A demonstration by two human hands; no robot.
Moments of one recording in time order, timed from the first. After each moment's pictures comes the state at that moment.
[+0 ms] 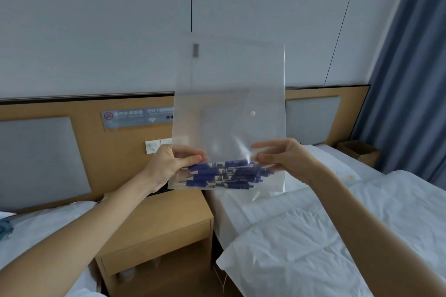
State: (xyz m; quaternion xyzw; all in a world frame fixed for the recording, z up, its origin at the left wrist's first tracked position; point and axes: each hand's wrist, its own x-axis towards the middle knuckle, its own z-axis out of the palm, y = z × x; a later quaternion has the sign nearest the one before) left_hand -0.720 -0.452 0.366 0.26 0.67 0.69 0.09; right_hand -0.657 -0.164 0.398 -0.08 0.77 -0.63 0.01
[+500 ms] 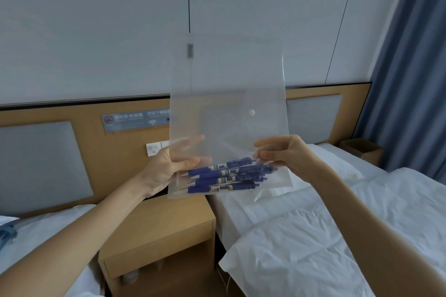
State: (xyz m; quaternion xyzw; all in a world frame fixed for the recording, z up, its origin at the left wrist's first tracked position) left_hand -0.718 -0.454 0.372 0.29 0.61 0.71 0.19; right_hand -0.657 -0.160 0.400 -0.10 0.76 -0.64 -0.05
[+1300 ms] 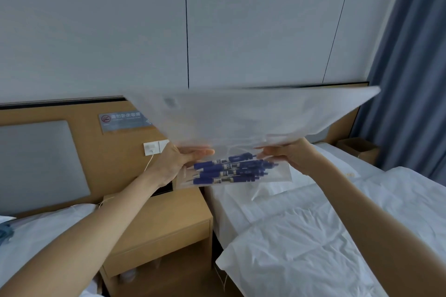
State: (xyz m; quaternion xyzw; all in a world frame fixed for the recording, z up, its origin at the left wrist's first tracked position) left_hand -0.733 -0.423 0.369 0.26 0.64 0.71 0.13; right_hand -0.676 -0.130 0.393 -0.11 0.74 -0.66 -0.06
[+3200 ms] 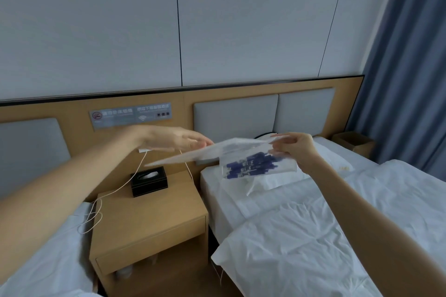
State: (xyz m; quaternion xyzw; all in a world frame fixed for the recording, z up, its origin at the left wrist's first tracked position) left_hand -0.748 -0.417 0.438 0.36 0.85 0.26 0.27; right_hand -0.684 -0.094 0.369 0.09 0.77 -0.61 -0.19
